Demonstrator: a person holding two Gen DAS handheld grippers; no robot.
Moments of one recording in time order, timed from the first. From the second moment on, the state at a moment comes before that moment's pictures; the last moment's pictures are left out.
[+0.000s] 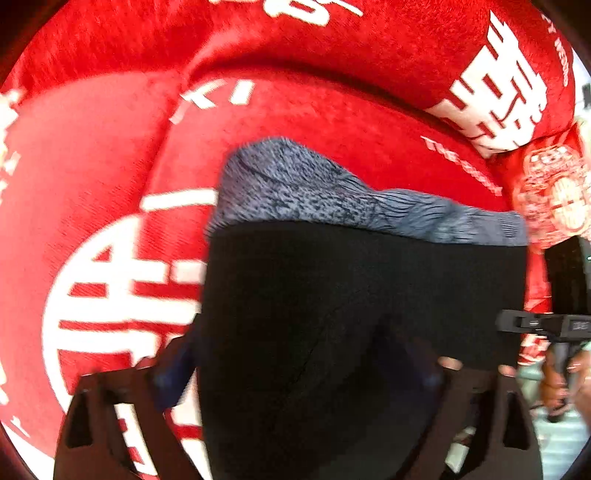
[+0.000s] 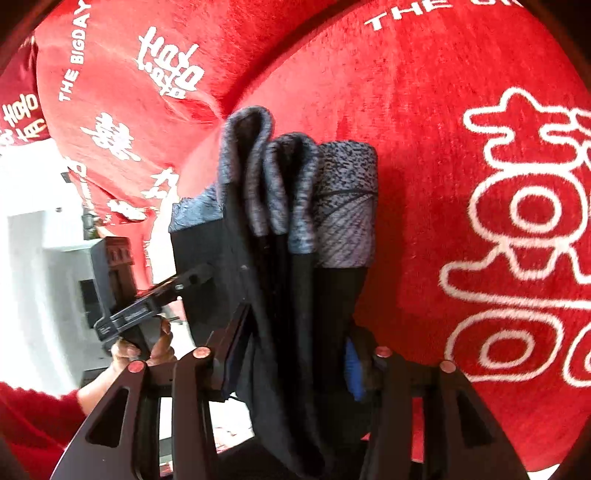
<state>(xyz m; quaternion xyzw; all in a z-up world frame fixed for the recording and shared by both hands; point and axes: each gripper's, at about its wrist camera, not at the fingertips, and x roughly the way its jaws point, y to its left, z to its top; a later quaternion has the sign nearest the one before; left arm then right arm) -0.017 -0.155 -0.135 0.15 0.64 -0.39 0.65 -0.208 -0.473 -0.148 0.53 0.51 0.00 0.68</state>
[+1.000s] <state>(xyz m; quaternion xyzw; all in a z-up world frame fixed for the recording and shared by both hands) -0.102 -0.114 -0.026 0.29 0.60 -0.32 0.68 -0.245 -0.371 -0.022 0.34 0.57 -0.25 0.71</state>
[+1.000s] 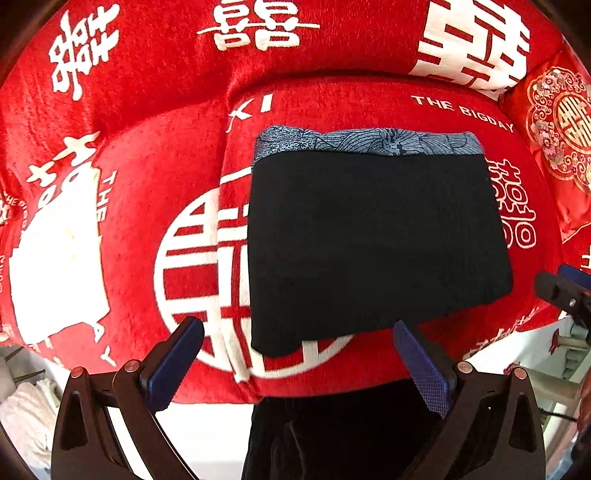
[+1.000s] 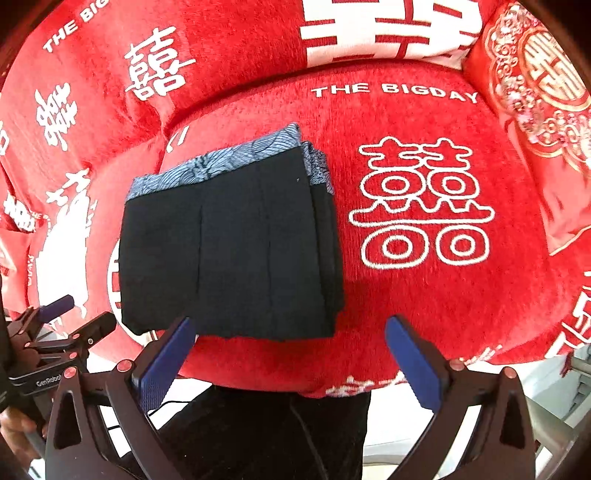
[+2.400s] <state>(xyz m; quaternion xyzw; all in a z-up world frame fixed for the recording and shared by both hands) -0.117 -0.098 0.030 0.30 0.58 -0.29 0.70 -0.214 -0.316 0.035 0.28 0.61 -0.27 0.69</state>
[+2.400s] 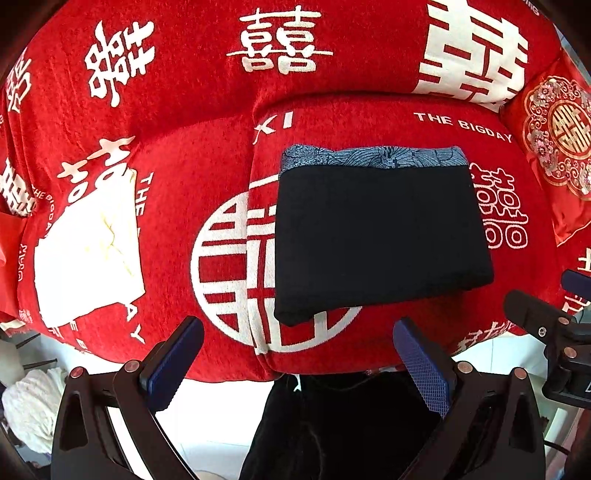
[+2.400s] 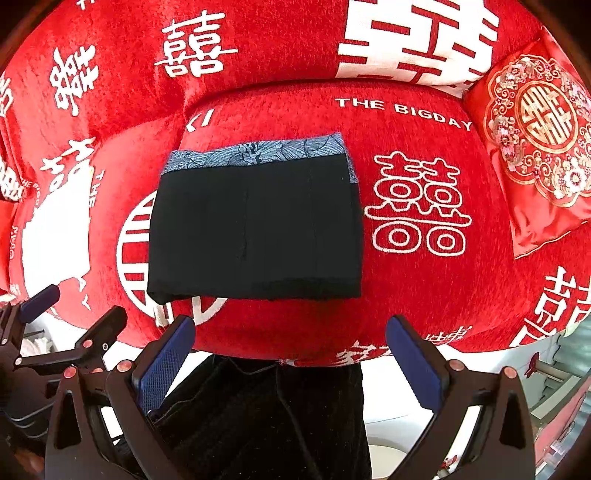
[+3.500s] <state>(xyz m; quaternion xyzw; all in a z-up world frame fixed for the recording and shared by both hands) -0.121 -0.103 0.034 0.31 0.56 -0.30 0.71 -0.210 -0.320 0.037 0.27 0.61 -0.28 0.69</state>
